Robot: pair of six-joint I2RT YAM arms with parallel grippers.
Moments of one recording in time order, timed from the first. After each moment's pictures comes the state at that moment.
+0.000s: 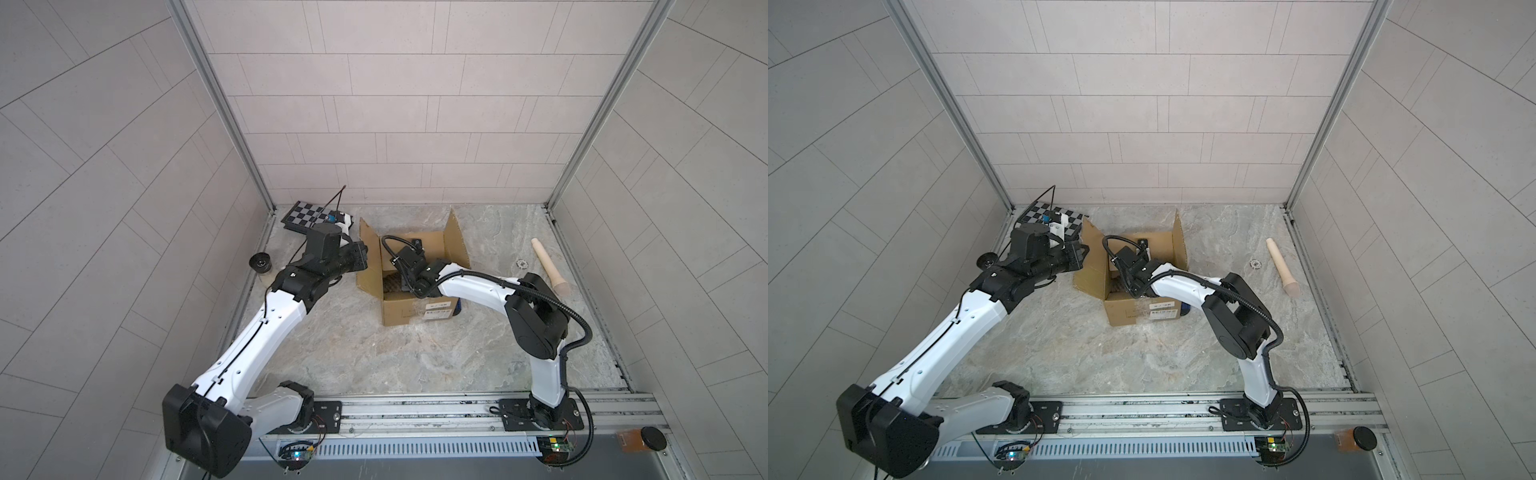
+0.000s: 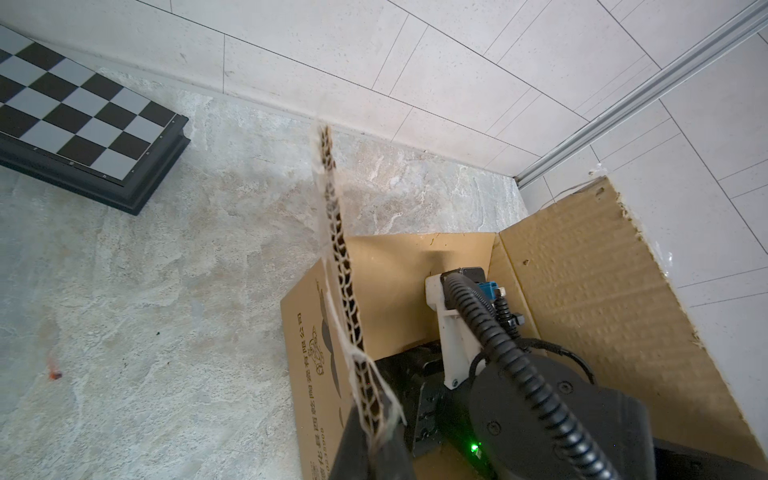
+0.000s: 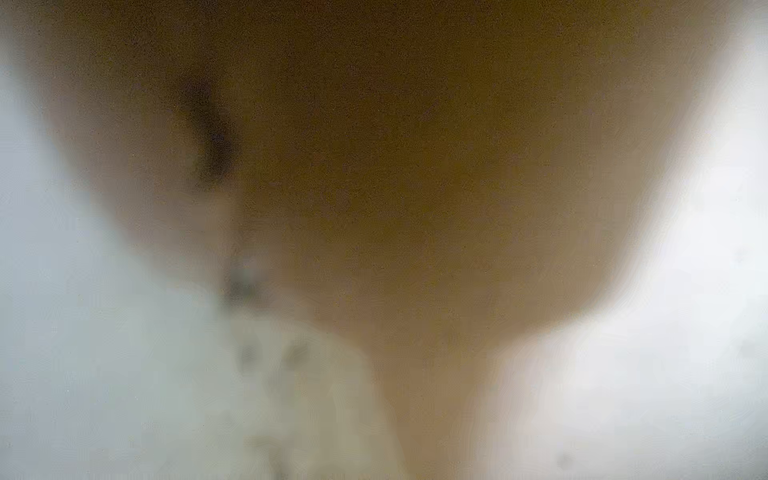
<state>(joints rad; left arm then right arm) -0.38 1.16 1.07 -0.45 0.14 -0.50 0.78 1.97 1.45 -0.54 0.39 0.70</state>
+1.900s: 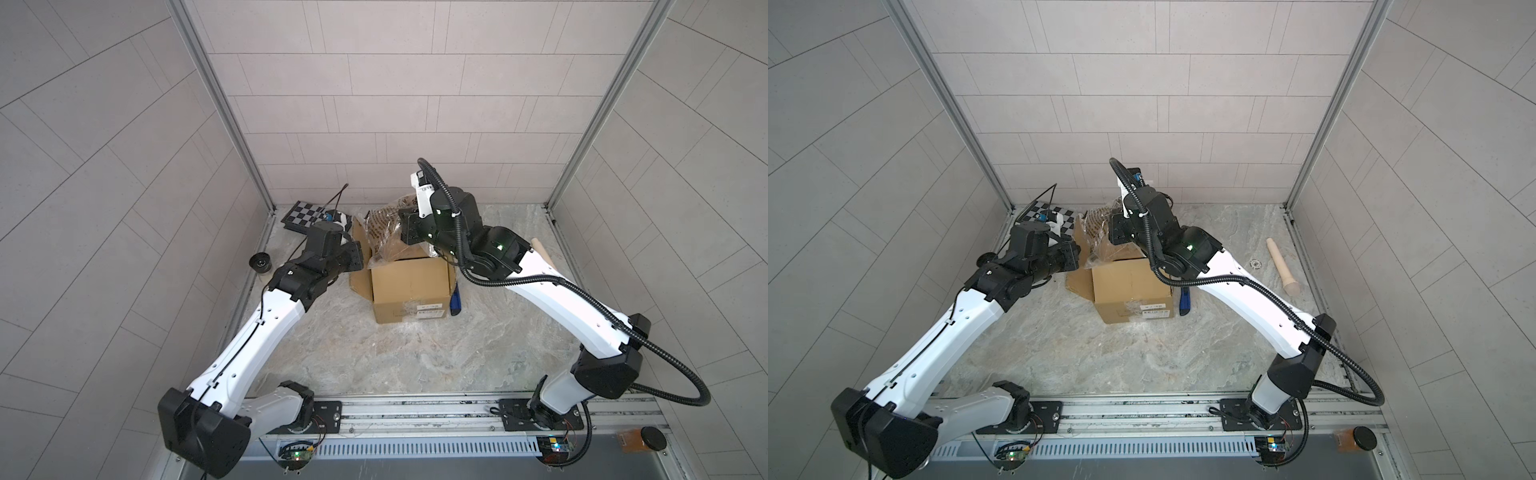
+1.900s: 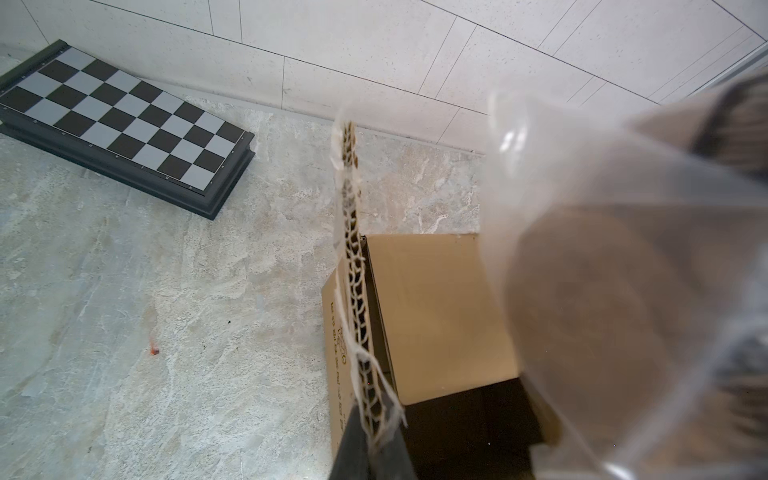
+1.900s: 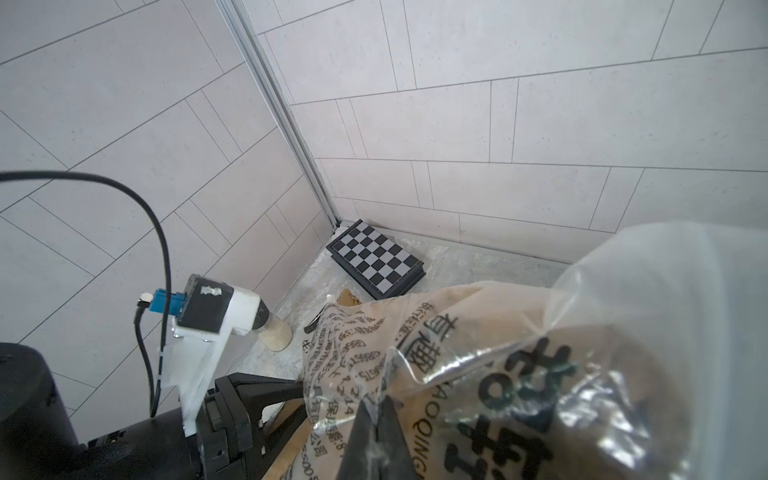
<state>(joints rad) -0.38 1.16 1.14 -0.58 -0.02 -0.44 0.85 1.58 1.86 -0.58 0.25 0.40</state>
